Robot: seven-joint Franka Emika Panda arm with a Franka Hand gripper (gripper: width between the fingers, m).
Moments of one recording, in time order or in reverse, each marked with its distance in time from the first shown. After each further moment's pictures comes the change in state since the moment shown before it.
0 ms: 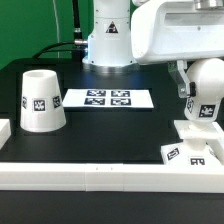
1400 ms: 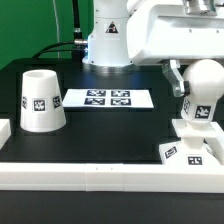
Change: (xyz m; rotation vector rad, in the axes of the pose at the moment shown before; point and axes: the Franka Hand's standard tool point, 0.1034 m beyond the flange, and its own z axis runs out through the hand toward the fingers) arm -0.012 -0.003 -0.001 -0.053 0.156 -0.001
